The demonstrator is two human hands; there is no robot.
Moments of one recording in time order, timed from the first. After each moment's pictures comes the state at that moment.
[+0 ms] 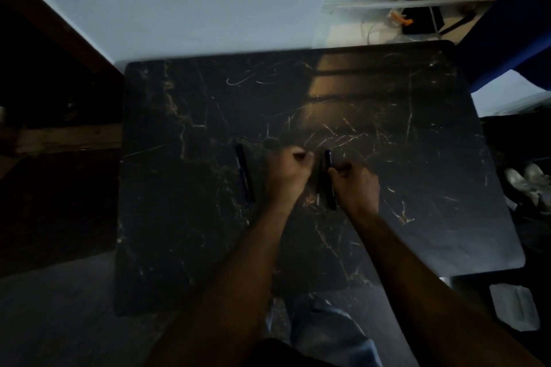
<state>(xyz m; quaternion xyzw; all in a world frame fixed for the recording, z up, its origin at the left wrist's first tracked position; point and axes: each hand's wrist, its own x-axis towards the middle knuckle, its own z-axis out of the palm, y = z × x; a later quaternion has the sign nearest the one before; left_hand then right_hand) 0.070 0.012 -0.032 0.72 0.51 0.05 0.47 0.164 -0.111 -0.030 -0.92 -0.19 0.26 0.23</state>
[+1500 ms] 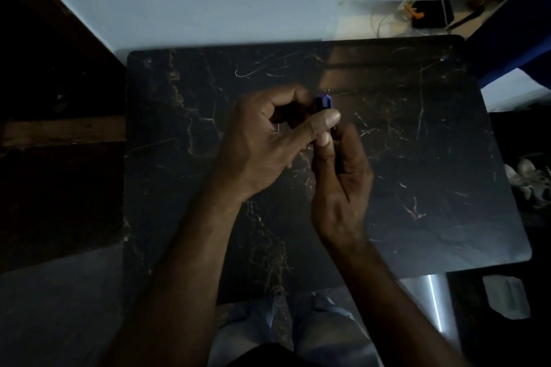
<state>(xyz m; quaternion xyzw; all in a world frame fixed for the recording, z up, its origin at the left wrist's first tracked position) -0.009 0.074 0.132 0.74 0.18 0.25 0.60 0.053 -0.053 0.095 -0.71 -0.27 0.15 0.64</state>
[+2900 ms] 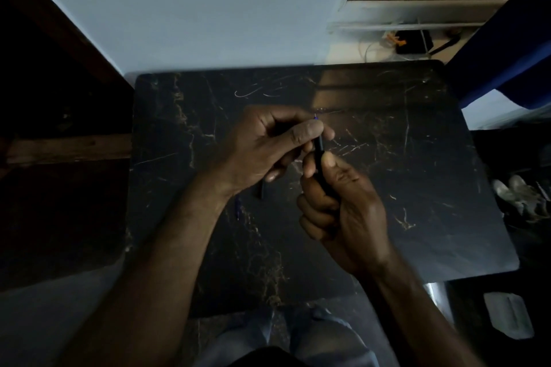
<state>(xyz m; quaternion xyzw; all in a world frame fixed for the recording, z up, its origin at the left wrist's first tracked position) -0.011 0.085 0.143 0.66 0.10 0.14 0.73 0.061 -0.085 0.148 -0.43 -0.13 0.56 0.70</state>
